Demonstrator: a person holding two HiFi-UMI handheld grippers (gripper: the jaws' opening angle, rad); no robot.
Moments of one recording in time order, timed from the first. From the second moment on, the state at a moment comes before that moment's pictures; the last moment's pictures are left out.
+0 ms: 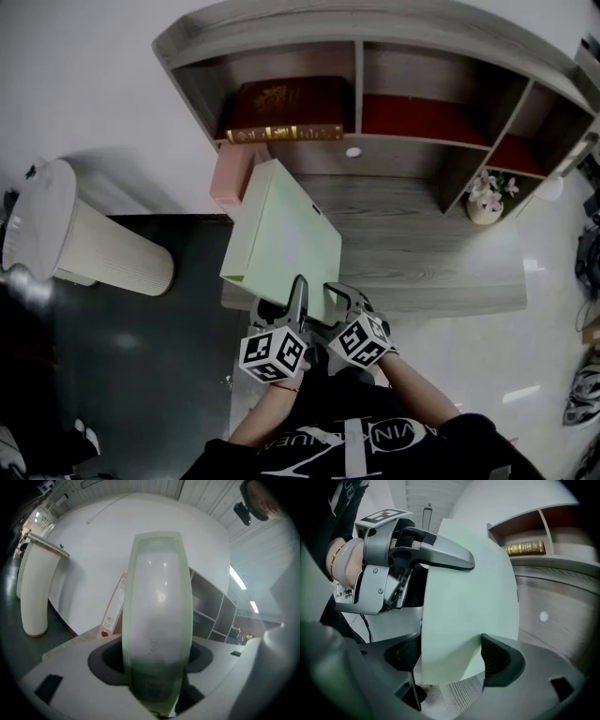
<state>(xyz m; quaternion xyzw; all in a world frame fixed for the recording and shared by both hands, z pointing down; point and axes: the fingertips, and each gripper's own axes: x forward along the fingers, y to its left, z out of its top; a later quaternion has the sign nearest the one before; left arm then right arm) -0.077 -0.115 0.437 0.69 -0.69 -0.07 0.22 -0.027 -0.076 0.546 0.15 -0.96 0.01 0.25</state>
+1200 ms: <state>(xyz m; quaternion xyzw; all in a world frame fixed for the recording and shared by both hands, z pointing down) -0.147 -0.174 0.466 0.78 -0.61 0.11 0.10 -0.144 -0.149 0.586 0.16 -0.94 0.02 0.29</state>
